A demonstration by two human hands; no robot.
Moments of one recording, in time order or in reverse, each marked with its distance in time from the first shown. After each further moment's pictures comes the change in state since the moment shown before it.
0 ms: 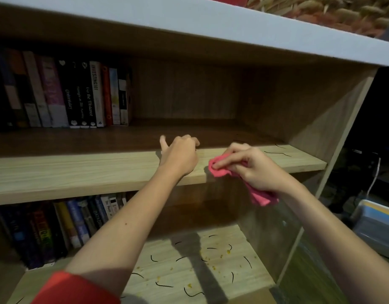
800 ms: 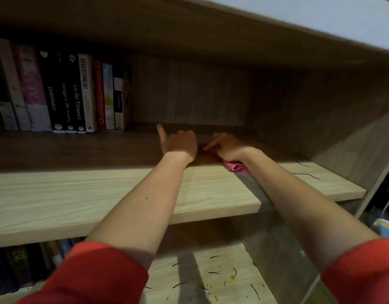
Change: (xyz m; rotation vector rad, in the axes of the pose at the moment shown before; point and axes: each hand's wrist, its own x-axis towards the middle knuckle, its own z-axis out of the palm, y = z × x) left_hand 0.096 -0.023 0.017 0.262 -0.052 -0.139; right_hand 0.166 0.076 0.023 -0.352 -0.227 0.238
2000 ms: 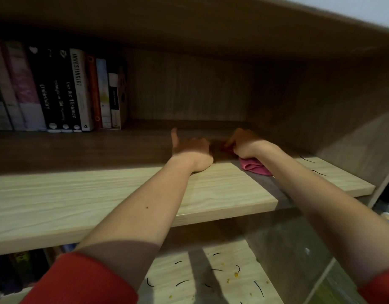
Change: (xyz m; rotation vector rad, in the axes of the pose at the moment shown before) left_hand -0.008 0.016 0.007 -0.031 -0.165 0.192; right_hand -0.011 0.018 -0.014 -0.118 -0.002 0.230
